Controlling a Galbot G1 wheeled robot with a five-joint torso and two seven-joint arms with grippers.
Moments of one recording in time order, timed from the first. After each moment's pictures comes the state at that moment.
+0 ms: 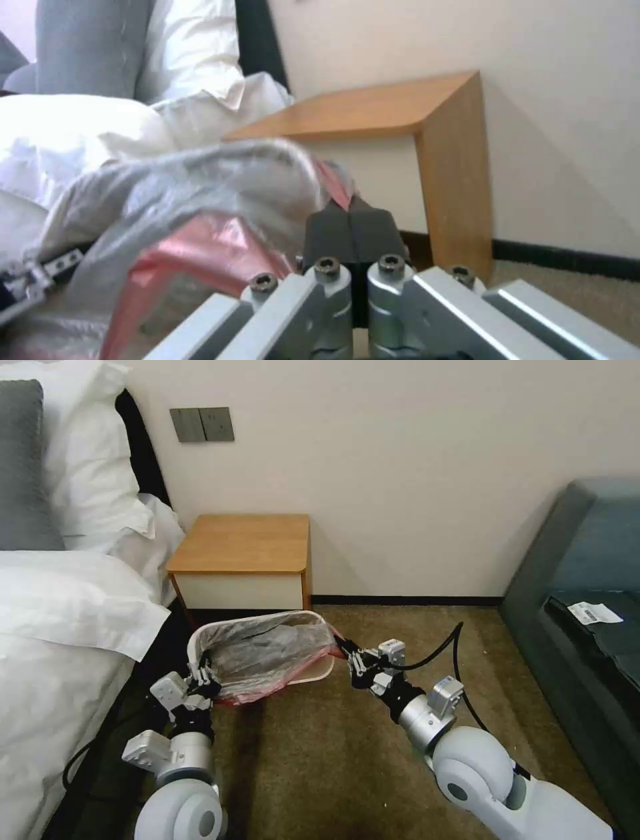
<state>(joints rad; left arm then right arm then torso) 1.61 -1.52 -0.50 -2.22 -0.48 0.05 -0.34 -1.14 0.91 -0.03 2.18 0.70 -0.11 0.19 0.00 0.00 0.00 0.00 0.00</state>
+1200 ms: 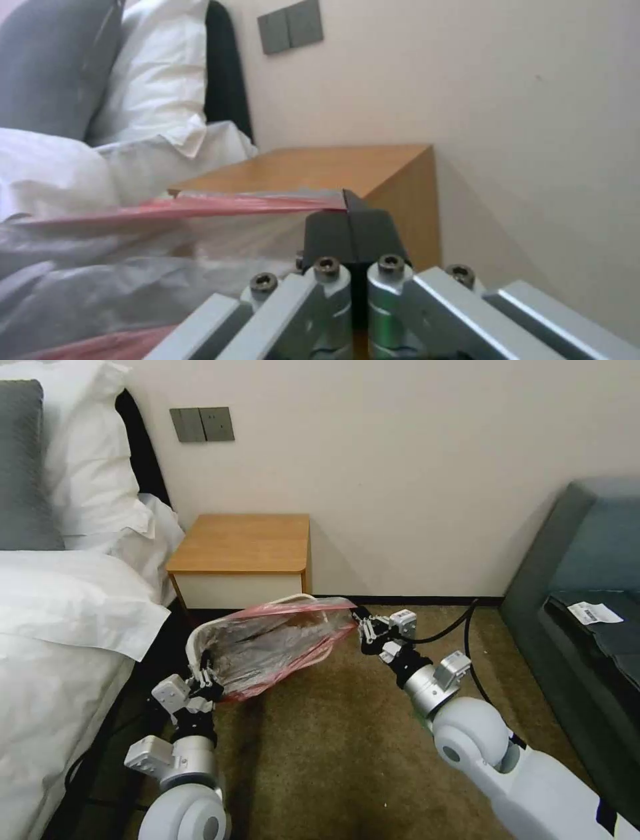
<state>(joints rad) 1.67 -1.53 -0.47 -2.27 -0.49 0.01 -0.32 -1.05 0.94 0.04 2.05 0.64 -0.03 0.12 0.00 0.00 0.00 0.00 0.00</state>
